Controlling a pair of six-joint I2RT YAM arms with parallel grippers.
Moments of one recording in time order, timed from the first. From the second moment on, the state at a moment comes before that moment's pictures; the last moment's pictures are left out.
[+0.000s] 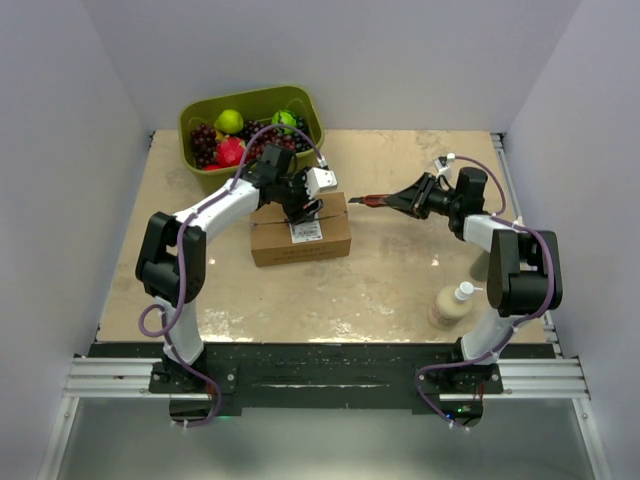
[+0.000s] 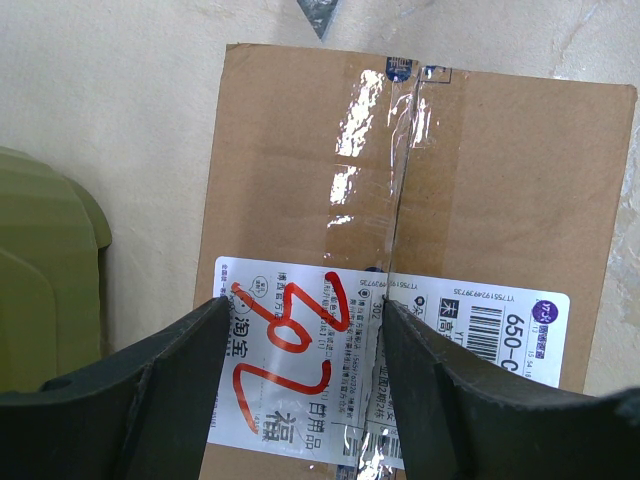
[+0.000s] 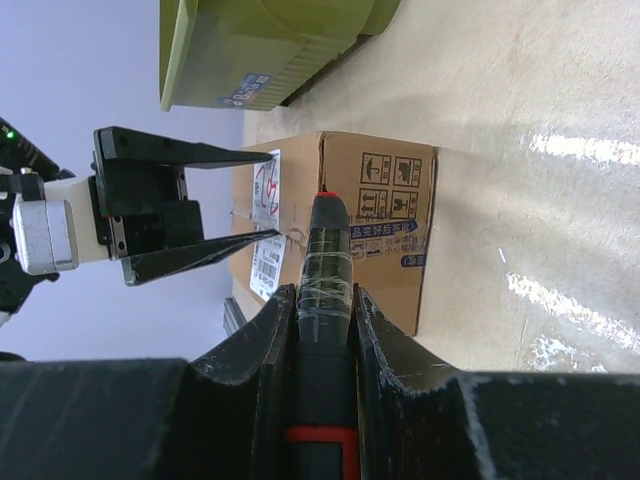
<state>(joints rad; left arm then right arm) -0.45 1.91 1.47 -0.45 0.46 0.72 -0.04 1.74 0.93 0.37 -0.92 0.84</state>
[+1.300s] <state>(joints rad) -0.45 1.91 1.48 -0.46 0.46 0.72 -0.04 1.66 0.87 0.22 -0.98 0.73</state>
